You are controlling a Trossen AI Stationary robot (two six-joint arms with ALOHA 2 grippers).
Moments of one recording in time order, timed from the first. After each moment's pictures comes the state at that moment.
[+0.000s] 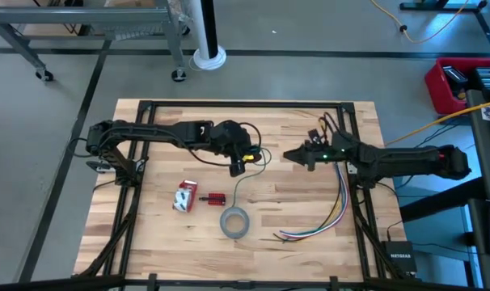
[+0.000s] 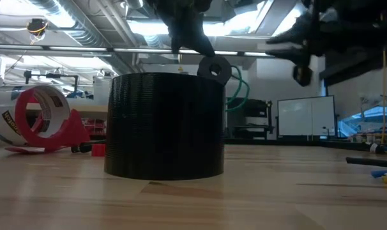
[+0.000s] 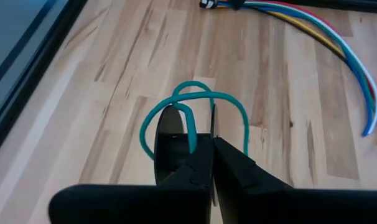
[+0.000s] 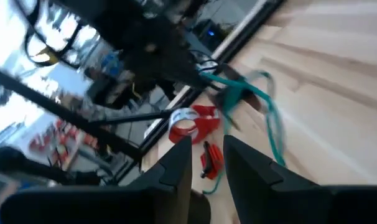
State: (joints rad) left arm 0.09 1.66 1.40 -0.48 -0.08 -0.04; right arm -0.22 0.87 0.34 0.40 -0.23 0.79
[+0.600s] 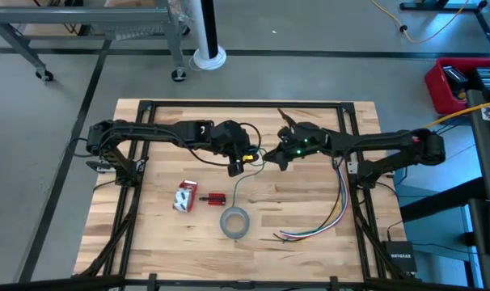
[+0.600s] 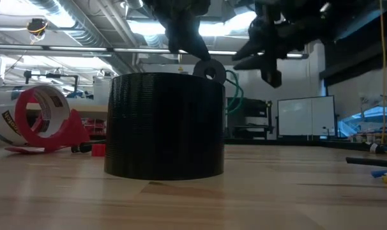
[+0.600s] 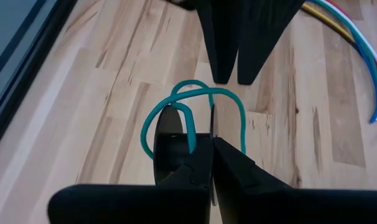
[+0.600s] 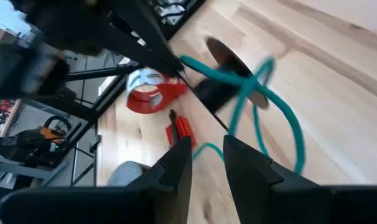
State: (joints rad) left arm 0.10 1.66 1.40 -0.53 -0.09 -0.03; right arm -0.22 1.28 0.72 0.10 -0.28 0.67
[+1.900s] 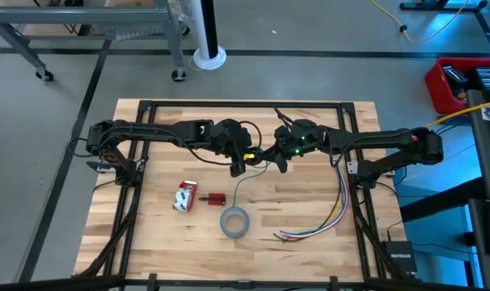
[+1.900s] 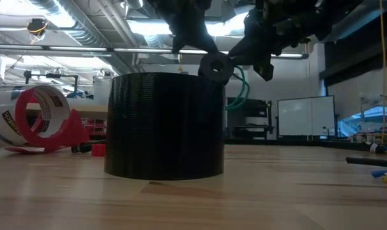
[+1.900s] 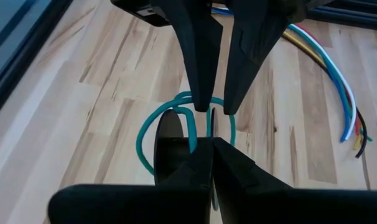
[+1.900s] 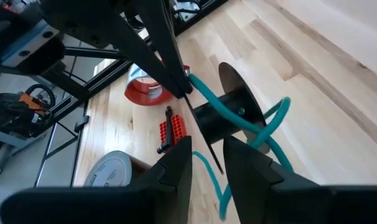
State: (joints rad) left arm 0.10 1.66 1.40 -0.45 -0.03 -0.08; right arm -0.22 1.30 0.78 0.05 -0.30 0.46
